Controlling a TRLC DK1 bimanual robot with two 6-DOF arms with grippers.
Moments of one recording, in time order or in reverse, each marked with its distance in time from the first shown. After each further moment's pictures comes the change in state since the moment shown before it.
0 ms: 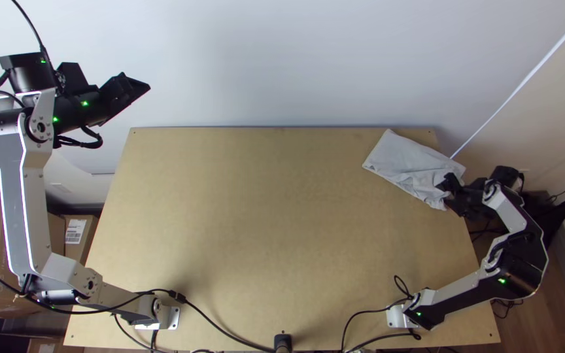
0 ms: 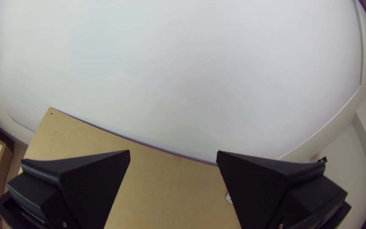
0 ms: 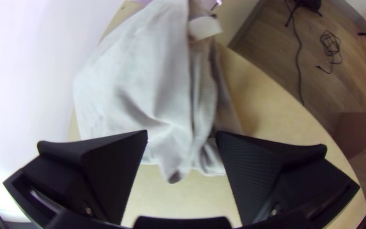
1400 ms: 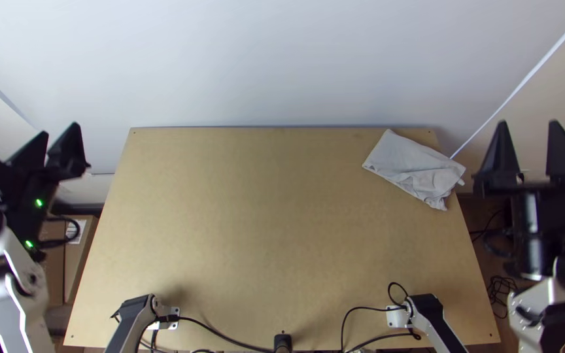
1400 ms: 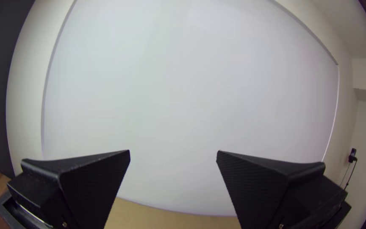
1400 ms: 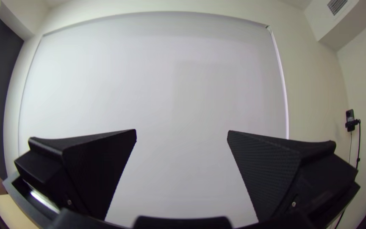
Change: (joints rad) left arm 0.179 -0.832 -0.841 0.624 -0.159 0.158; right arm 0.745 -1.098 0.074 0.407 0.454 -0.441
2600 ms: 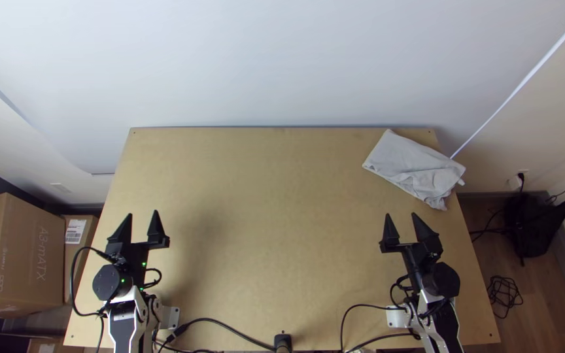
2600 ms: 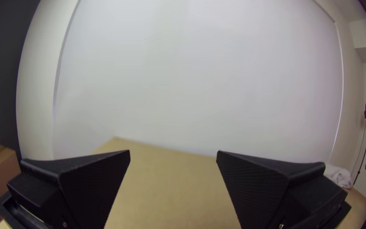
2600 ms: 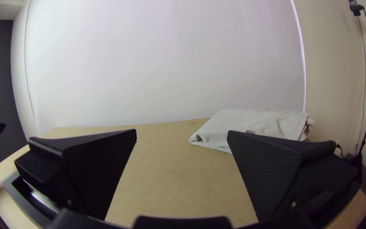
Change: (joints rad) left arm -0.099 -0.747 -1.305 0.498 -0.140 0.086; right arm 0.088 -0.613 -1.173 0.082 0.034 0.235
